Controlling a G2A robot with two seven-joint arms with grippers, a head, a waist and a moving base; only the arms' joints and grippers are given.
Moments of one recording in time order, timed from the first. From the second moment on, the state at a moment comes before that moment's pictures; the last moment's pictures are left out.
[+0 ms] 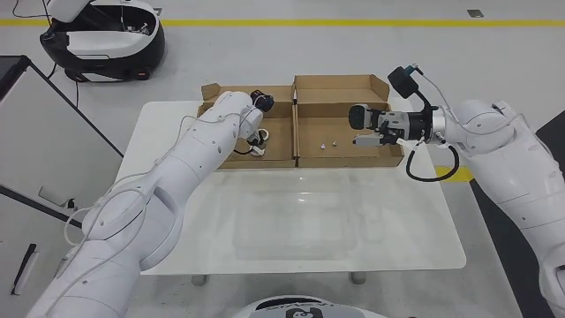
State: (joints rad) left arm 0.49 -1.48 -0.45 -0.63 0.86 -0.07 -1.04; right arm -0.93 -0.78 1.01 -1.46 0.28 -0.80 1.02
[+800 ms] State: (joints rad) left arm 0.72 -1.26 -0.84 -1.23 0.79 -0.32 -1.11; right arm -0.93 -0.78 1.01 -1.46 0.28 -0.80 1.02
